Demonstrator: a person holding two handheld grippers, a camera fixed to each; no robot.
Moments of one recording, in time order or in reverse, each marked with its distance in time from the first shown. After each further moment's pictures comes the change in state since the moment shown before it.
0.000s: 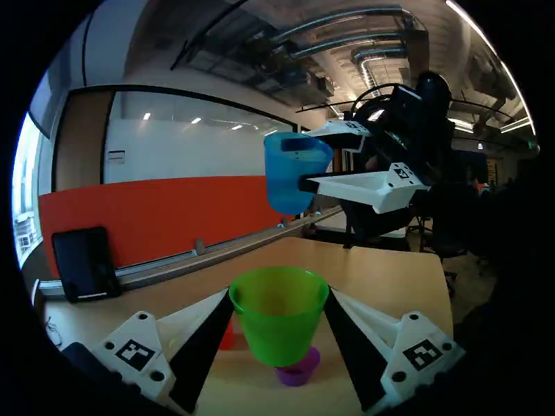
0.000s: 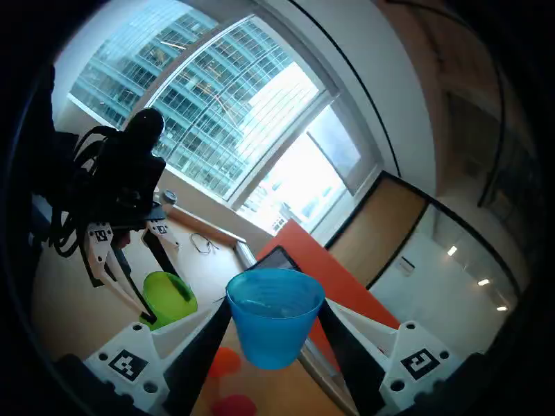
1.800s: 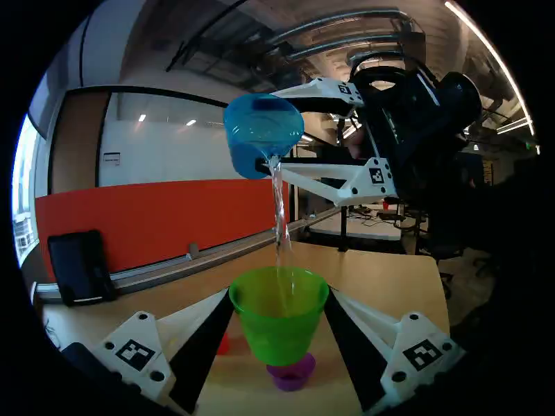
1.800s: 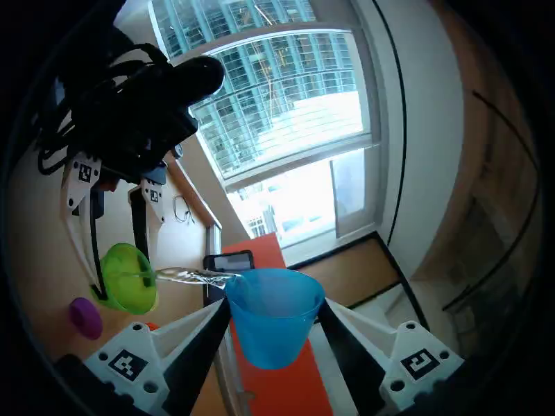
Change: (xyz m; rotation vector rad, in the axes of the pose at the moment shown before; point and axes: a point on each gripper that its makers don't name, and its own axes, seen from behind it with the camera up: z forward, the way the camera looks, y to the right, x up) left arm 0.010 0.009 0.003 -0.027 0.010 0.002; right arm 0.028 0.027 0.035 -0.080 0.003 -0.513
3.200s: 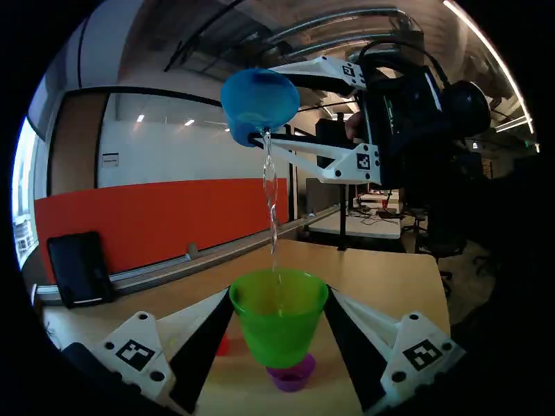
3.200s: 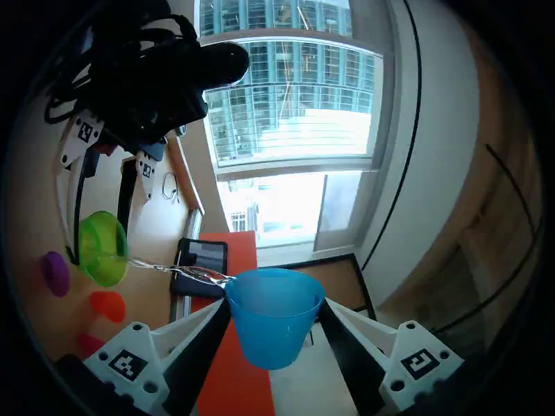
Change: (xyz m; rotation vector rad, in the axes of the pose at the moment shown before) left arm -0.001 0.002 0.005 -0.005 -0.003 0.006; right arm 0.012 0.027 0.007 -0.081 0.000 -0.239
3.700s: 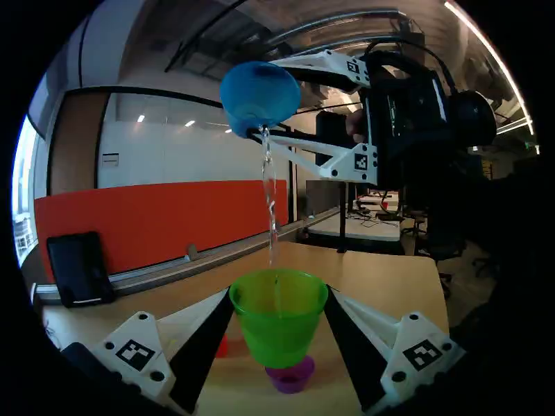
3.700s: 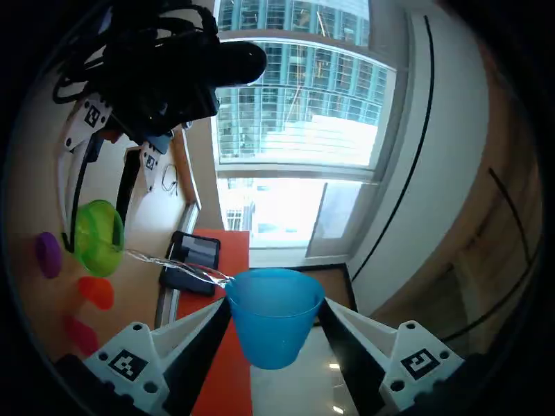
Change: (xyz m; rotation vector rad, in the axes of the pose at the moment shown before) left arm 0.005 -0.001 -0.001 -0.002 0.007 -0.006; right arm 0.007 0.009 0.003 -0.020 0.010 -0.109
